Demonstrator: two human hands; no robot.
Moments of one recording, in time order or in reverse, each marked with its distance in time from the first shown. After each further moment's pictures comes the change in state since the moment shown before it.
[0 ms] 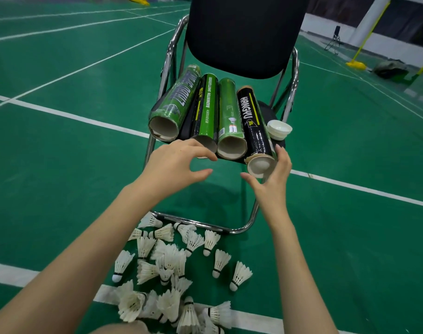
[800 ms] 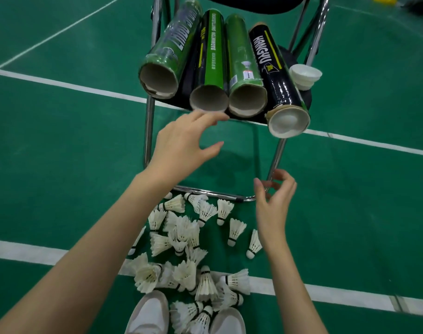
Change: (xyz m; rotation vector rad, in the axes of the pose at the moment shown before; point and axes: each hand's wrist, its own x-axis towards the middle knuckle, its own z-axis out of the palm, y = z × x) left_hand -0.002 -0.025 0.058 -0.073 0.154 0.027; right_hand -0.098 0.032 0.041 0.164 0.150 0.286
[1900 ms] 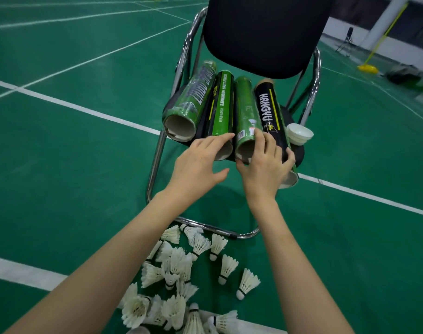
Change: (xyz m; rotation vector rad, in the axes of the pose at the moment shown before) left_hand 0.021 0.004 -0.013 -0.018 0.060 -0.047; right_hand 0.105 -0.080 0.057 -0.998 0.210 -0.658
